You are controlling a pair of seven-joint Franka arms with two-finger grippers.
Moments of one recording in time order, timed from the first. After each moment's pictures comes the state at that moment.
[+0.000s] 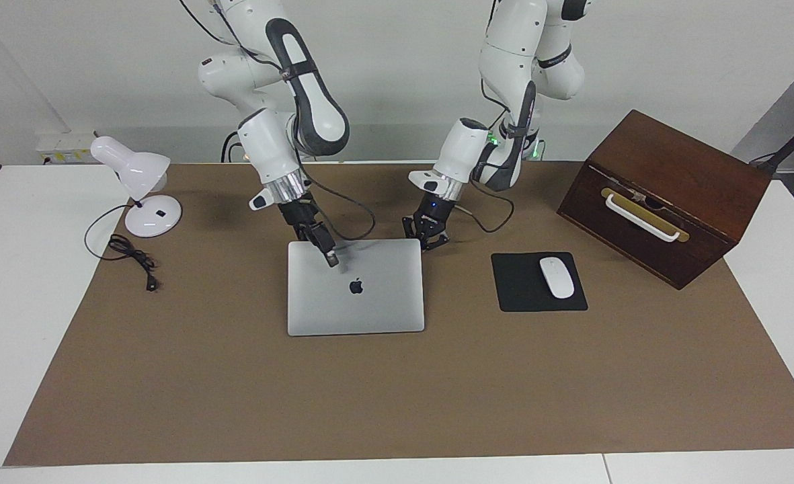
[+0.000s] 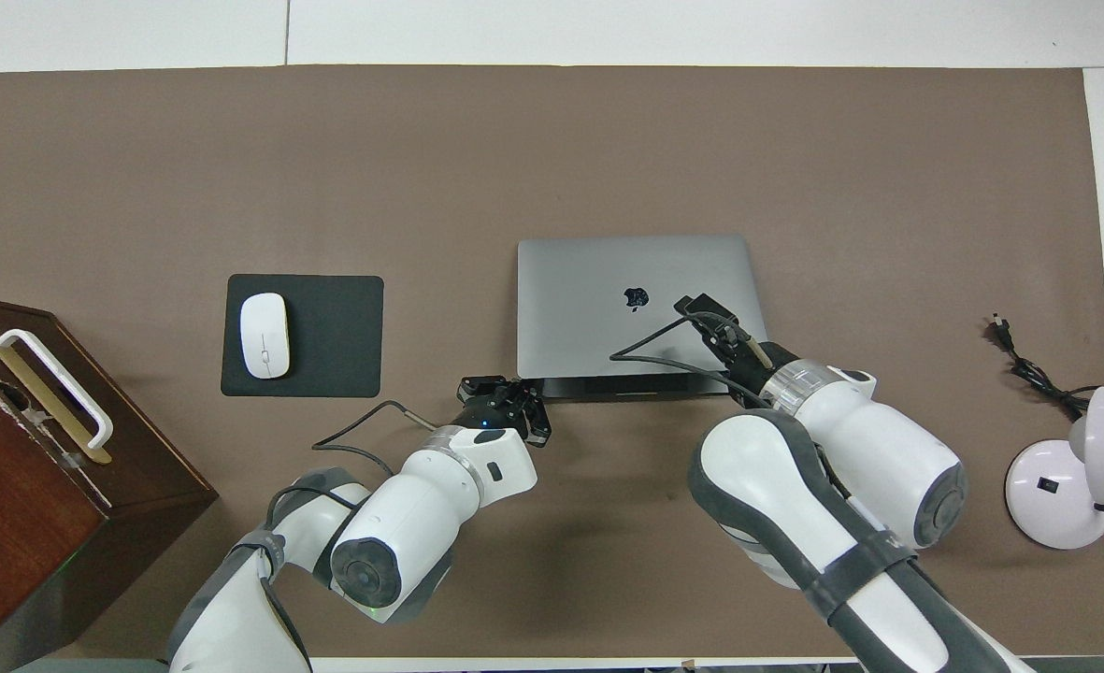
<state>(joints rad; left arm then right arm) -0.73 0.25 -0.01 -2.52 -0.04 3.48 -0.08 0.48 0.05 0.03 -2.39 1.37 3.07 0.07</state>
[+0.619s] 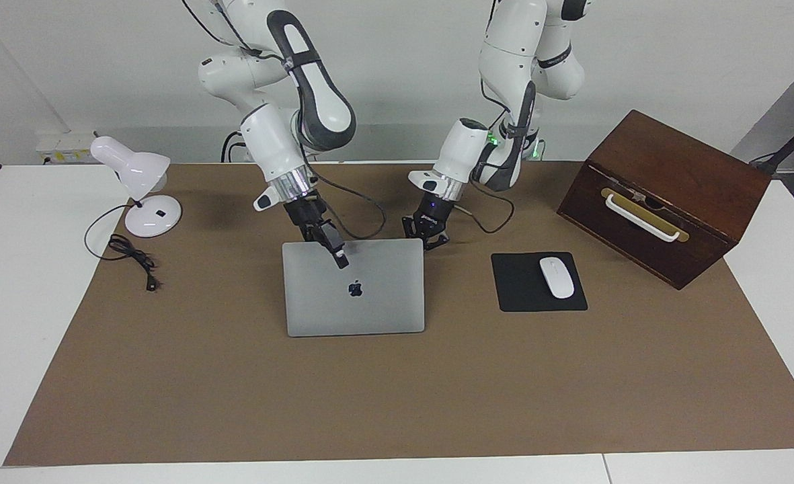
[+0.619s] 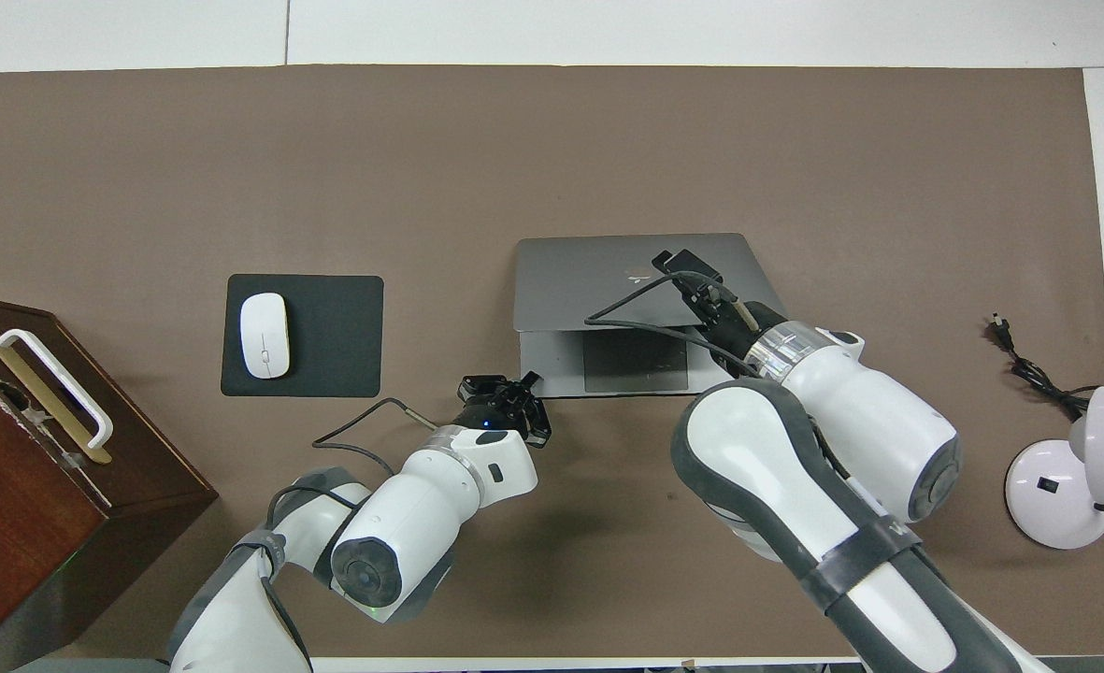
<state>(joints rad) -0.73 0.25 -0.01 -2.52 -0.04 3.48 -0.06 0.49 0.09 0.03 -2.23 1.37 3.07 0.07</state>
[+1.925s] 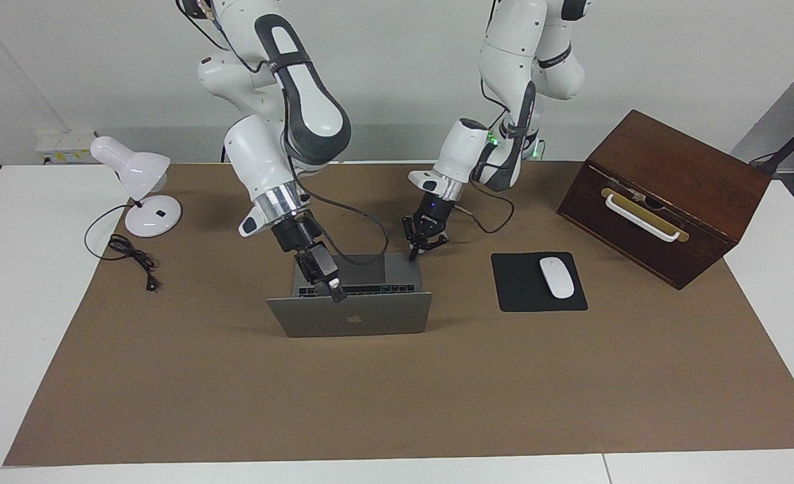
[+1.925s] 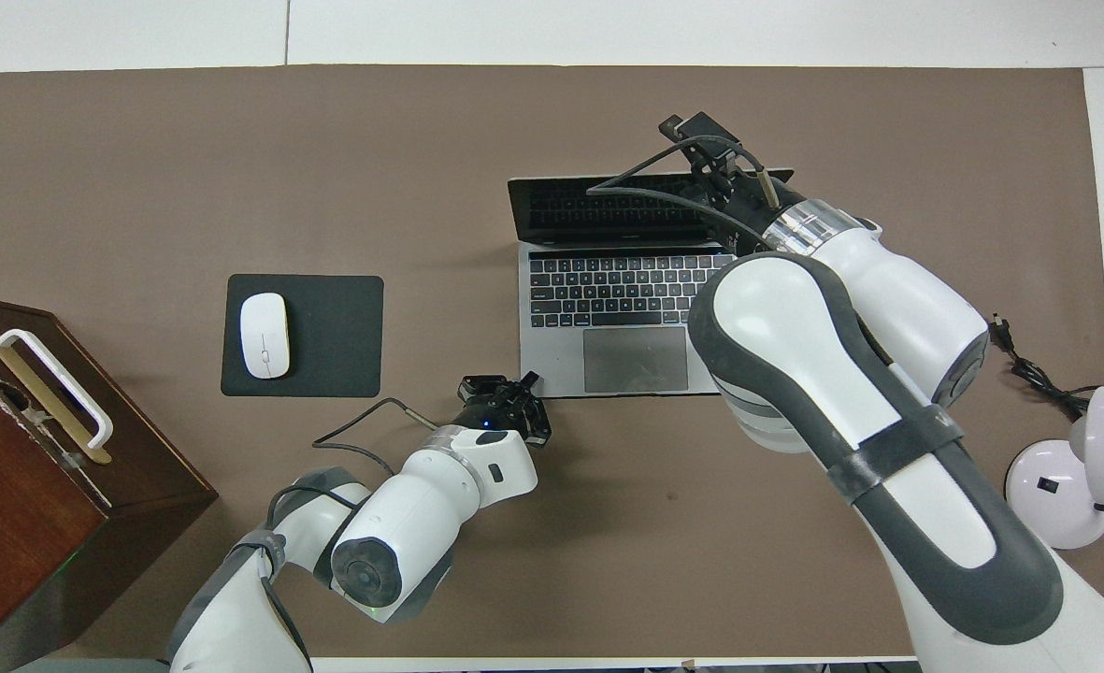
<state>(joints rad) -0.73 0.25 -0.01 -2.52 -0.04 3.48 -0.06 0.42 0.25 0.03 -1.90 1.37 3.04 0.05</state>
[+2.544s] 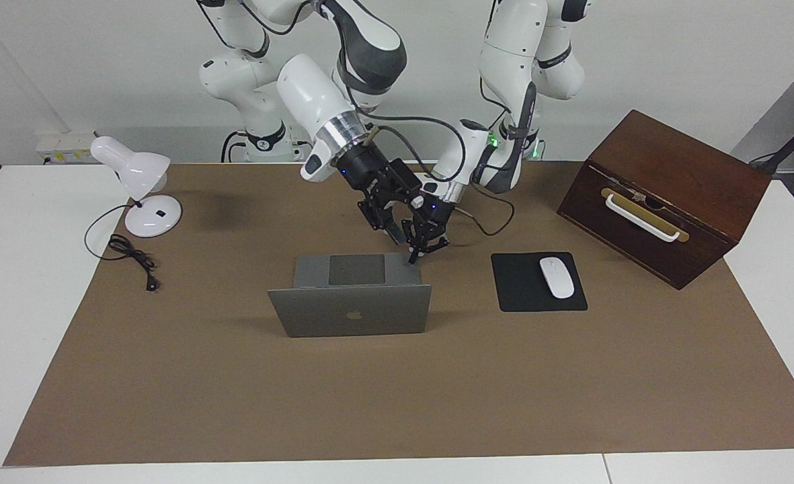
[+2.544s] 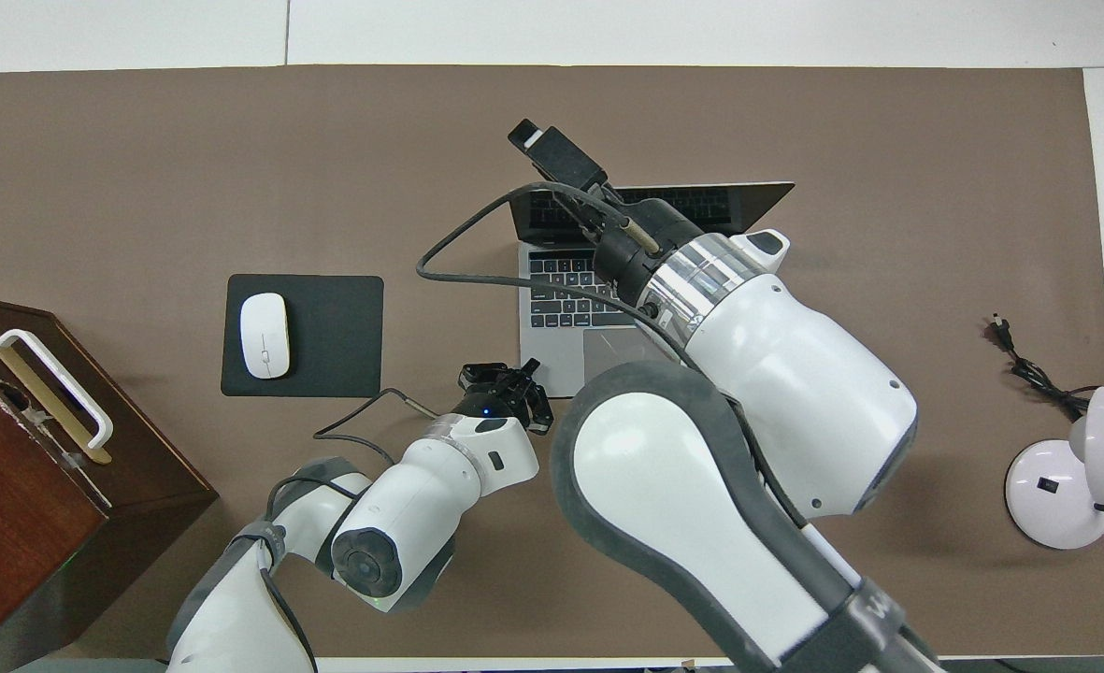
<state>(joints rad) -0.73 0.26 0.00 -2.47 -0.05 3.48 -0.08 0.60 0.17 0.04 -1.76 1.24 3.13 0.00</state>
